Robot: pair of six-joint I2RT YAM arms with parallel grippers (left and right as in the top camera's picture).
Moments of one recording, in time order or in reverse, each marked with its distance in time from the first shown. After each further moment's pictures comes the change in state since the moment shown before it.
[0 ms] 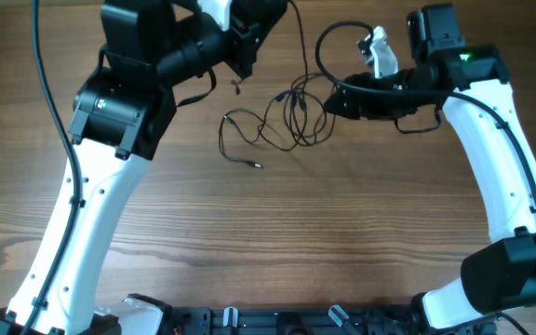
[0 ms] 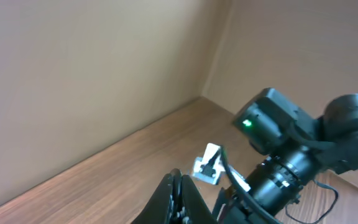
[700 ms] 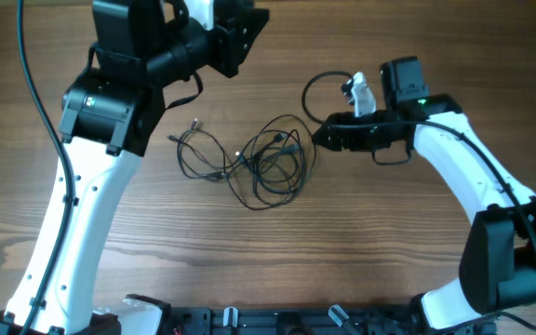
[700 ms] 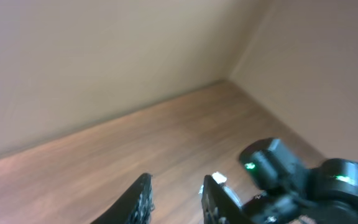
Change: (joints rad) left arm 0.054 0.000 0.000 -0.146 -0.088 -0.039; right arm 0.045 0.003 -0.454 0.440 0.014 0.079
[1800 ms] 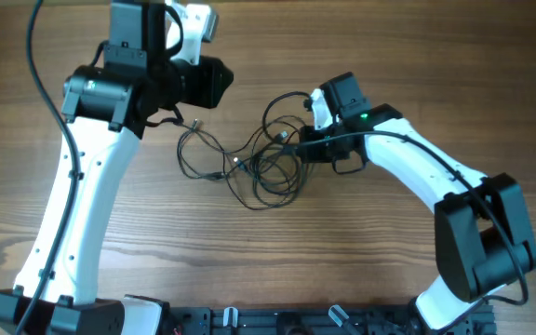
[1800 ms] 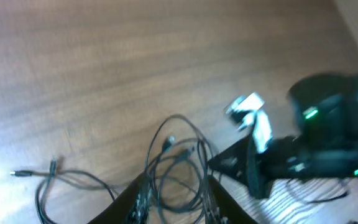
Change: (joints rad) left arm 0.069 0.065 -0.048 -0.417 -0.114 0.042; right arm 0.194 0.093 0.007 0.107 0.232 0.206
